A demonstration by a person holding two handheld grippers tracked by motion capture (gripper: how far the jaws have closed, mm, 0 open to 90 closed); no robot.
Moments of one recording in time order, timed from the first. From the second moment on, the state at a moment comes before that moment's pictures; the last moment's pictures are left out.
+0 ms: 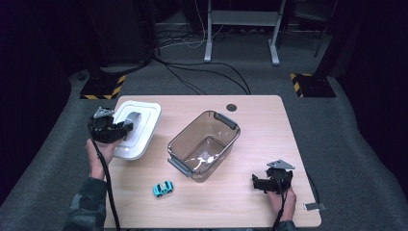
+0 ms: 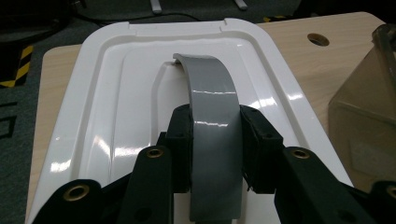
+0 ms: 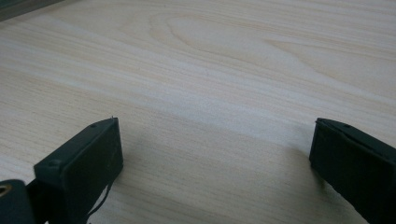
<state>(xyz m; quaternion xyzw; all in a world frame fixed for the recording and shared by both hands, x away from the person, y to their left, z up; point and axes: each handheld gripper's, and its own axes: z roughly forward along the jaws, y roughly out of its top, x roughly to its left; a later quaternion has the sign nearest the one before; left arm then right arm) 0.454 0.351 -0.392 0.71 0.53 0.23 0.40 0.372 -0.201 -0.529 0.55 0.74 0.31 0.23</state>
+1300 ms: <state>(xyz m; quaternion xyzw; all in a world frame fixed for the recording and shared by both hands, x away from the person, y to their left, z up) 0.498 0.358 -0.484 0.71 0.57 0.18 0.38 0.371 -0.201 -0.529 0.55 0.74 0.31 0.23</state>
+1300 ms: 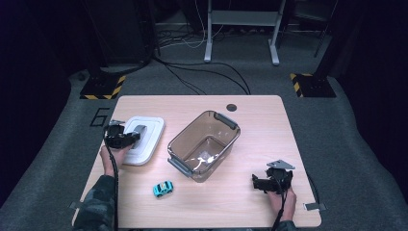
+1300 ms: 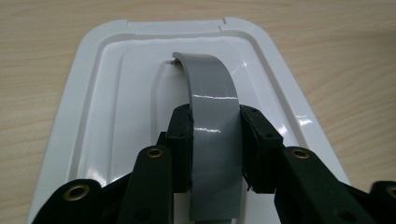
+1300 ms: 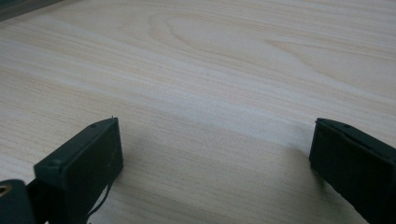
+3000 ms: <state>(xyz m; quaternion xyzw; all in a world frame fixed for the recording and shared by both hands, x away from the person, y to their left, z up) 0.400 0.318 -0.463 0.81 0.40 0.18 0.38 0.371 -0.201 -0.529 0.55 0.74 0.32 0.23</state>
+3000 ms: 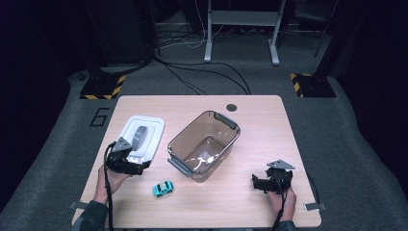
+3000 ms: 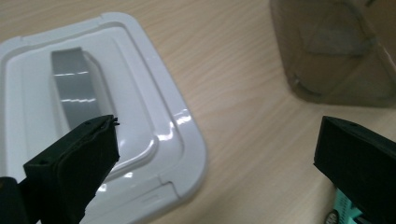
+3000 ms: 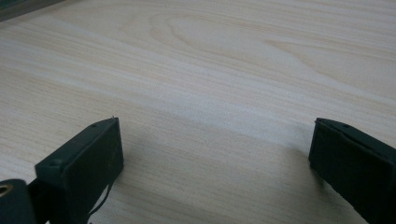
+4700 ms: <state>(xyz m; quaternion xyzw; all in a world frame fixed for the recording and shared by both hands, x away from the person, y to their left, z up) 0.345 0.259 -0.509 0.88 0.29 0.11 0.36 0.371 -0.201 -0.529 0.55 0.74 0.32 0.23</state>
